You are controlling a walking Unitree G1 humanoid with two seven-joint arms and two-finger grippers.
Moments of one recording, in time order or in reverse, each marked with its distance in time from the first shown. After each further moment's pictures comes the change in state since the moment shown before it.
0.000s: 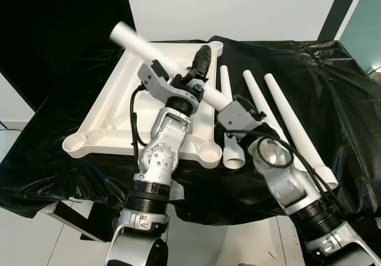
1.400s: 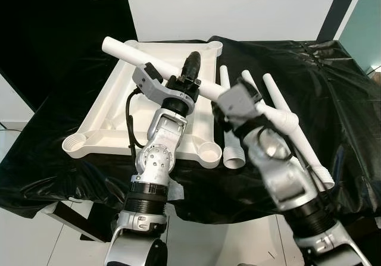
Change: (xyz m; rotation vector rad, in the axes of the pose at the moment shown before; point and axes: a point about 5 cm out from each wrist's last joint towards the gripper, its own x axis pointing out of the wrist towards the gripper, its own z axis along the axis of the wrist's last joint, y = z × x) left arm -0.002 0.000 0.005 -0.046 -0.024 -0.002; right arm 0.011 -0.035 0.022 0.509 0.033 0.046
